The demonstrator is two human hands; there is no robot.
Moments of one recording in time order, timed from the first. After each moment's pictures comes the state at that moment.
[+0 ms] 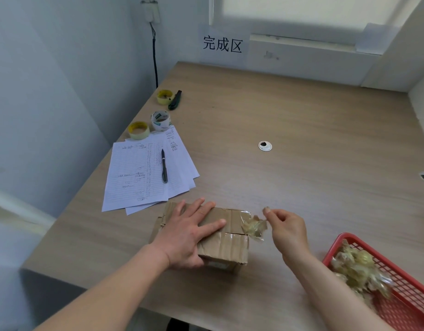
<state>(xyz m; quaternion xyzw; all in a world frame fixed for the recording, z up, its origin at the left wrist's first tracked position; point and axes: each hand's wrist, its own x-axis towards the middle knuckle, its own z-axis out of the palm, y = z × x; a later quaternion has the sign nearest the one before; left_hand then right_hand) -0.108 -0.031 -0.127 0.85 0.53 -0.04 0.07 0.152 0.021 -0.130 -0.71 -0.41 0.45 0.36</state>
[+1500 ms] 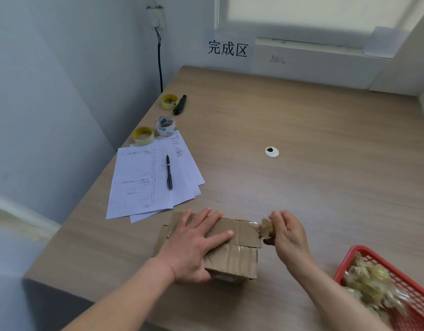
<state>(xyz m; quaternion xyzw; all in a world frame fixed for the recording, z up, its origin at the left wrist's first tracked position) -0.107 -0.033 -0.126 0.85 0.52 -0.03 0.07 0.136 0.026 -0.133 -0.62 -0.45 0.50 0.40</state>
